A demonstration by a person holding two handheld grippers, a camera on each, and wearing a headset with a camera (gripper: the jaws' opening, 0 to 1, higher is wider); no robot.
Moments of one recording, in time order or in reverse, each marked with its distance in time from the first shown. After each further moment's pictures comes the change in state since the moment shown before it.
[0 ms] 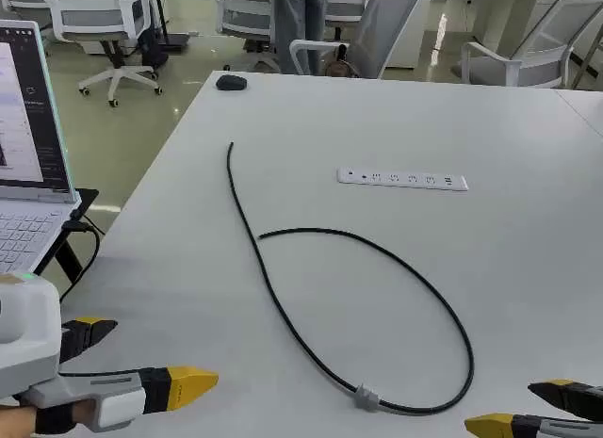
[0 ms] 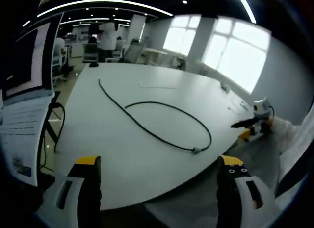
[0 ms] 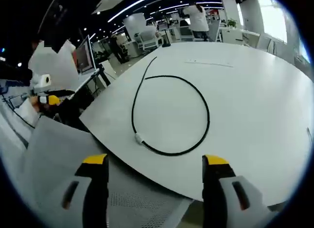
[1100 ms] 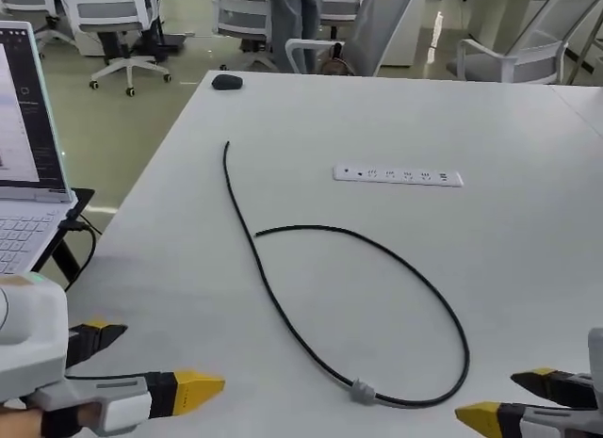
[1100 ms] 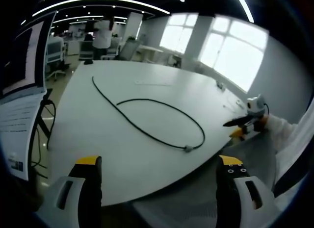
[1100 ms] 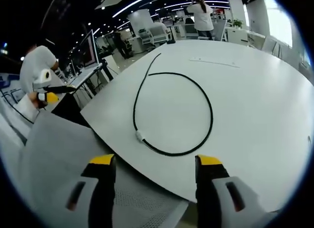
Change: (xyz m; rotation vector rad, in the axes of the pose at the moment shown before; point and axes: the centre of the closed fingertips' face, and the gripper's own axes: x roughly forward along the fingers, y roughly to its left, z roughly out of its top) left arm 0.001 -0.011 -0.006 0.003 0.026 -0.016; right arm 0.008 0.003 0.003 -0.044 0.000 0.011
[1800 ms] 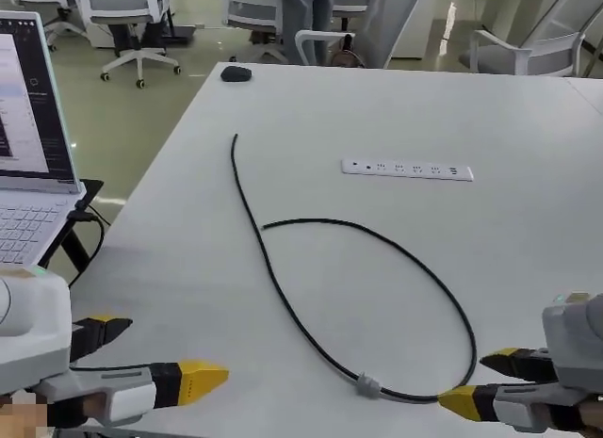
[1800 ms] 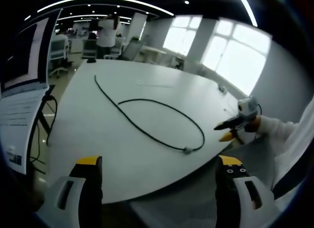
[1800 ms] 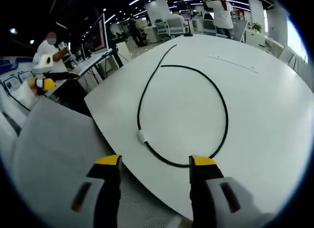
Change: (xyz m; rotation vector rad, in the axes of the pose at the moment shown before) left arm -0.002 0.001 -0.001 -0.039 -0.014 0.008; right arm 0.043 0.003 0.007 -0.122 0.094 0.075
